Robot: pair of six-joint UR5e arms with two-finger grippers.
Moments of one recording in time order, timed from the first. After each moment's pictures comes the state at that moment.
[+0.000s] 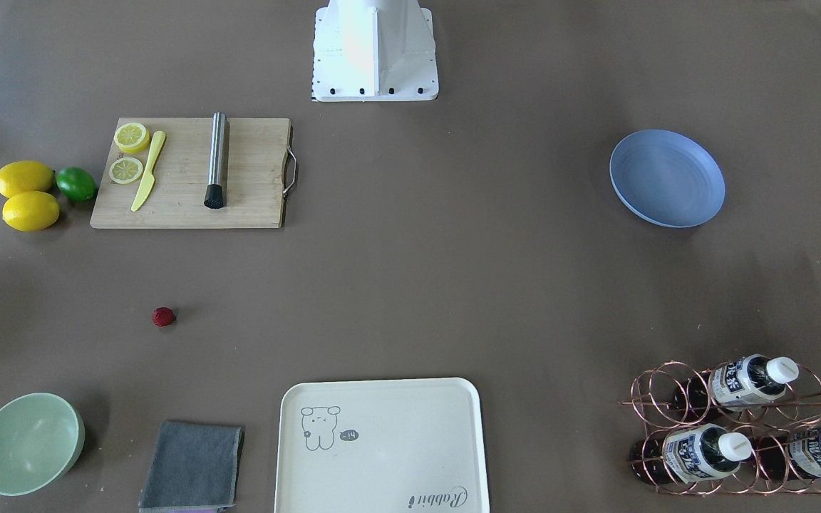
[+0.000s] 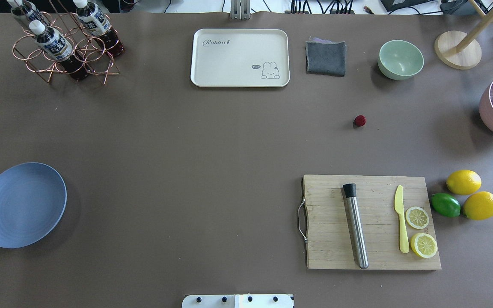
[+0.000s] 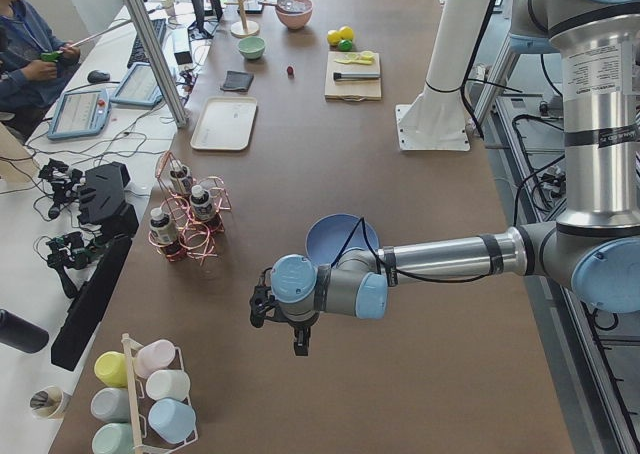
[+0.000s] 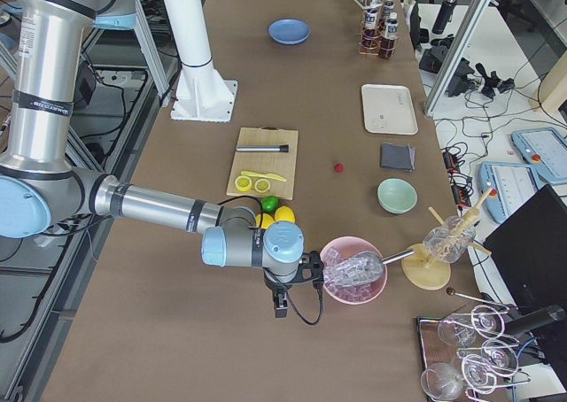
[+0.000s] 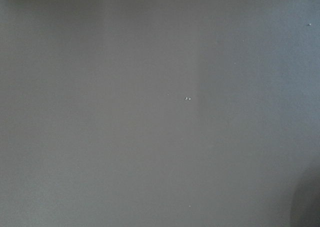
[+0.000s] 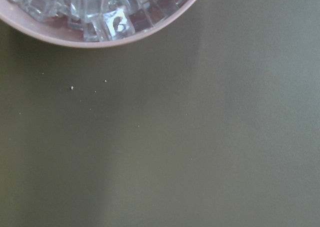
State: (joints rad) left arm -1.50 -1.43 -1.53 -1.83 -2.43 -0.09; right arm 1.52 -1.79 1.58 -1.38 2.30 -0.12
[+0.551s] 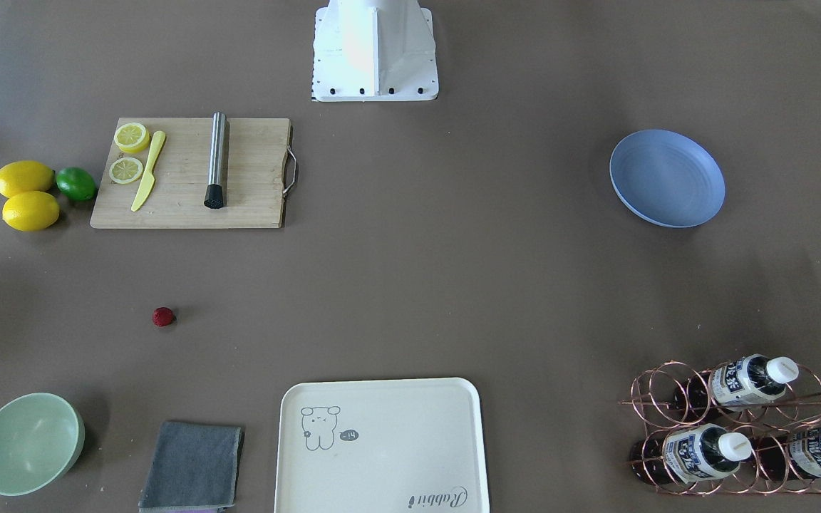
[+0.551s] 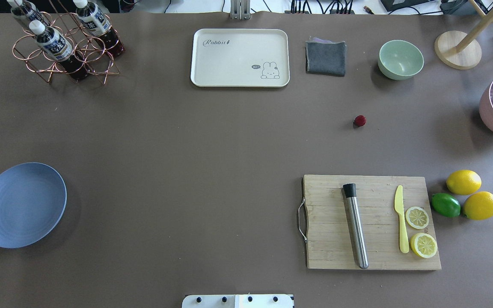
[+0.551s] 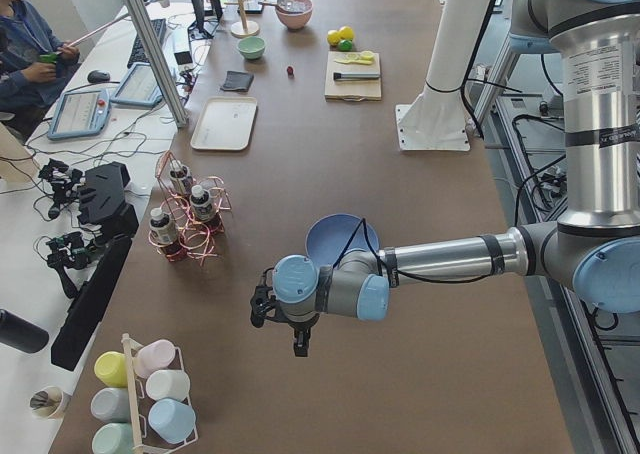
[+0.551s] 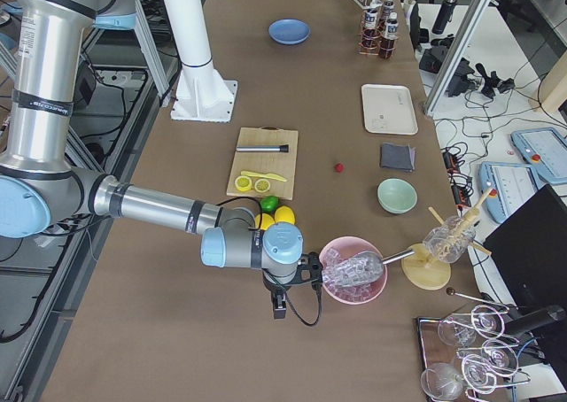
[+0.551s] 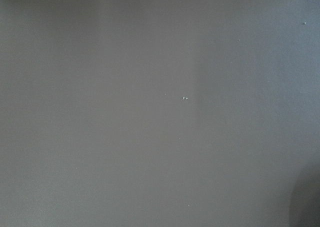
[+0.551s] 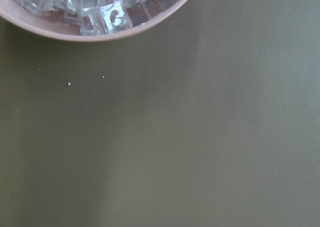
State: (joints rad) left arm -1.50 -1.43 -1.53 -1.86 -2.42 -0.09; right arm 1.52 -1.79 1.58 -1.38 2.30 -0.12
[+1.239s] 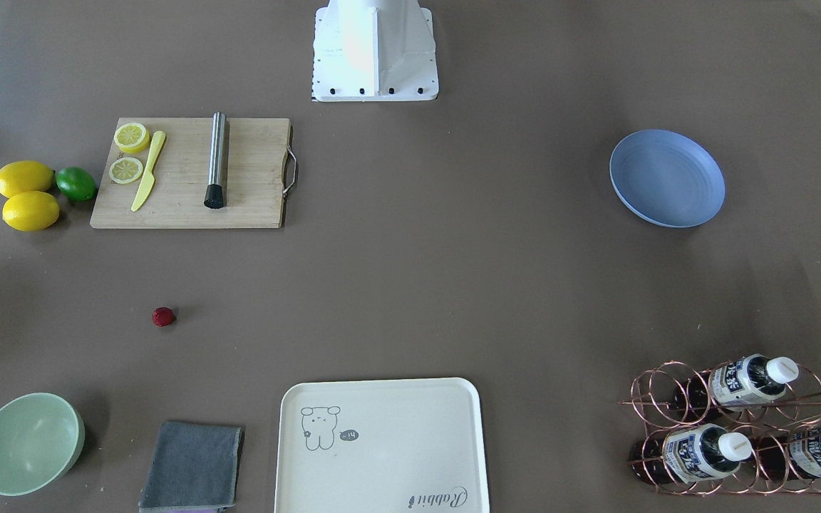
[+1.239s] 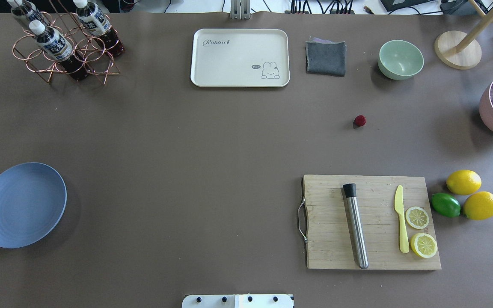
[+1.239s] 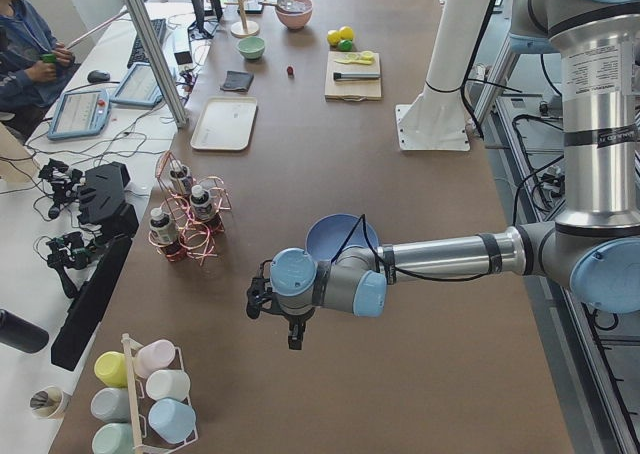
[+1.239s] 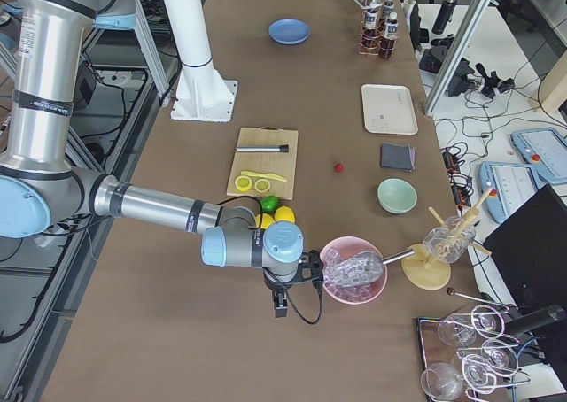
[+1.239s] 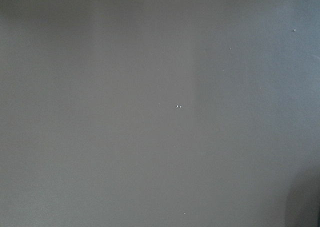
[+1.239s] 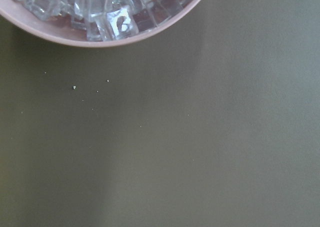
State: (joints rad) left arm -1.50 -1.43 -1.55 -1.89 -2.43 -0.09; right arm 1.52 -1.79 1.59 -1.37 2.31 -0.12
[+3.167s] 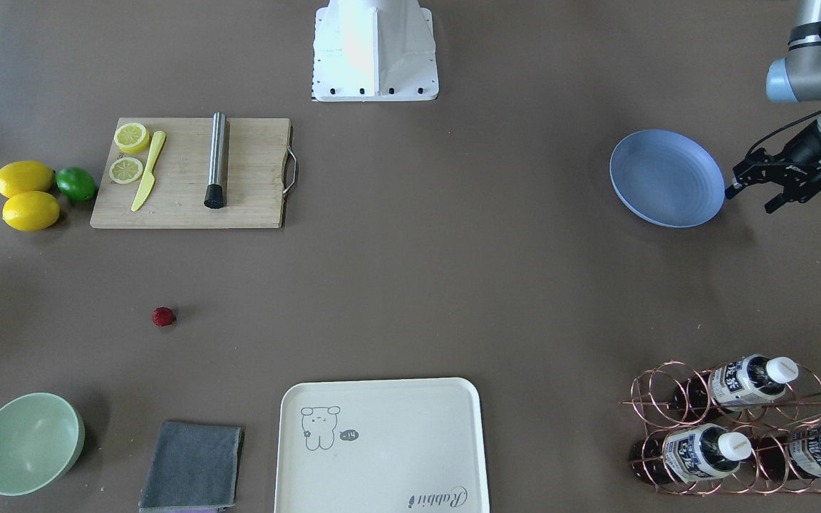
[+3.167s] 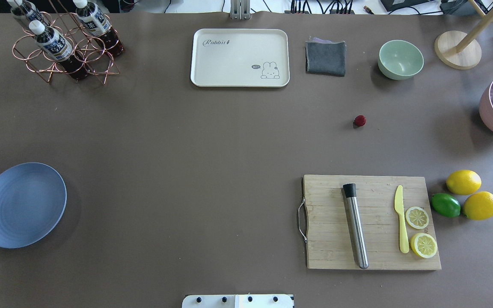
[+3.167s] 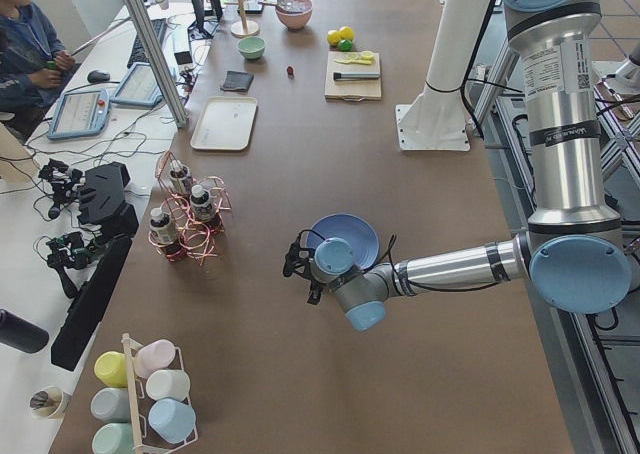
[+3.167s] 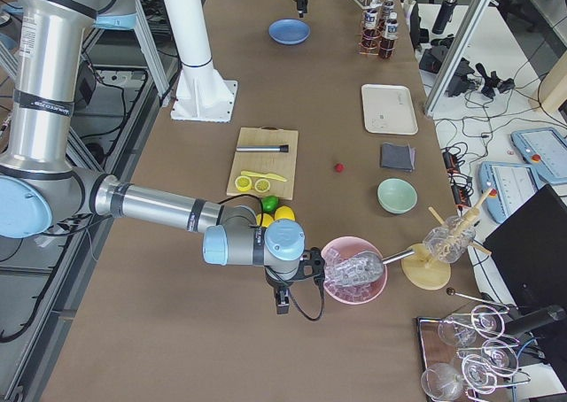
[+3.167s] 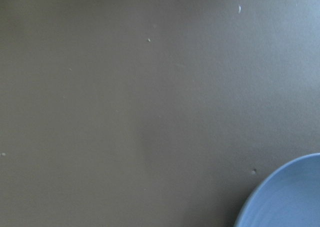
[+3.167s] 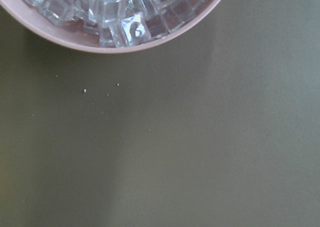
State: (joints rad) left arm -1.02 -1.39 -1.38 -2.86 -2.28 -0.77; right arm 1.51 -1.79 1.59 -1.37 2.32 -0.13
